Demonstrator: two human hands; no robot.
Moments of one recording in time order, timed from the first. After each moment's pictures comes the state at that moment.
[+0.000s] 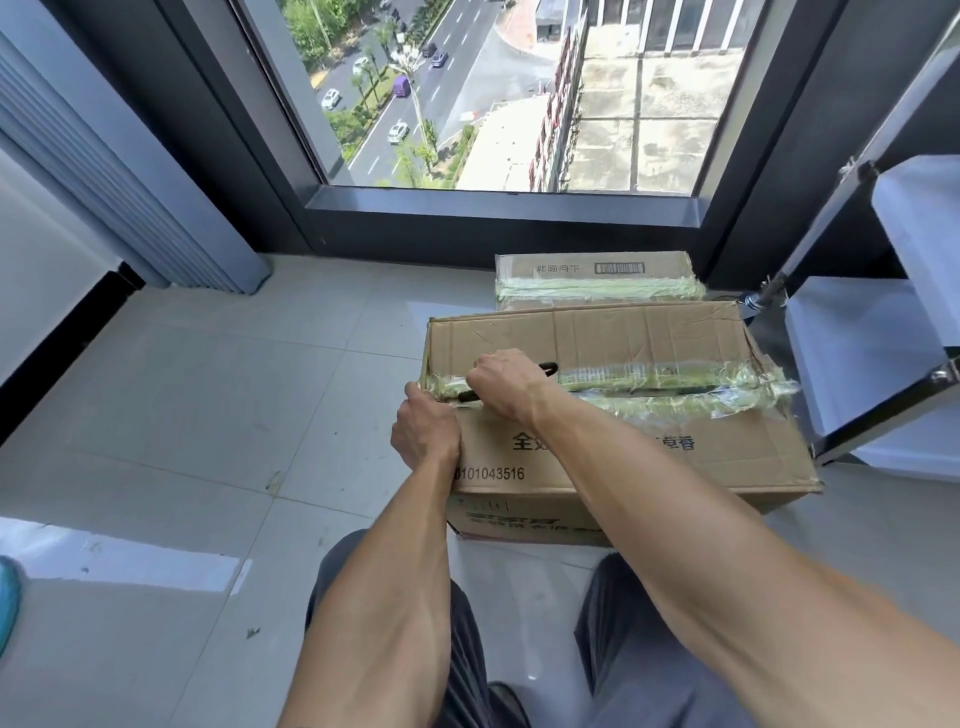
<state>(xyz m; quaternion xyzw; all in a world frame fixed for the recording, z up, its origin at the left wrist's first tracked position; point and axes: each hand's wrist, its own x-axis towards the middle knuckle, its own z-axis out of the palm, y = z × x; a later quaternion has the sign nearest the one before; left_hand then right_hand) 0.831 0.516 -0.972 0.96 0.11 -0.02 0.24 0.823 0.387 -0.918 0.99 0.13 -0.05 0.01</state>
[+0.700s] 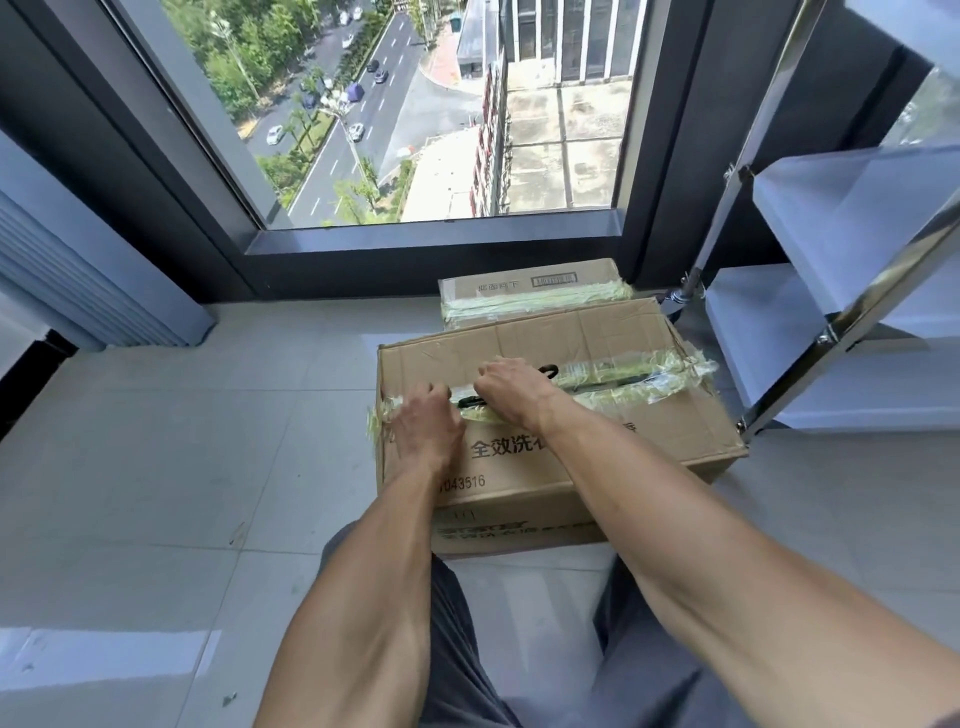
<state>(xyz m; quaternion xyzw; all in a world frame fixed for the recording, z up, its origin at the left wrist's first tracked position) 0.818 0.474 -0.951 0.97 -0.20 0.05 0.13 0.777 0.335 -0.918 1.00 0.06 -0.01 -0.01</state>
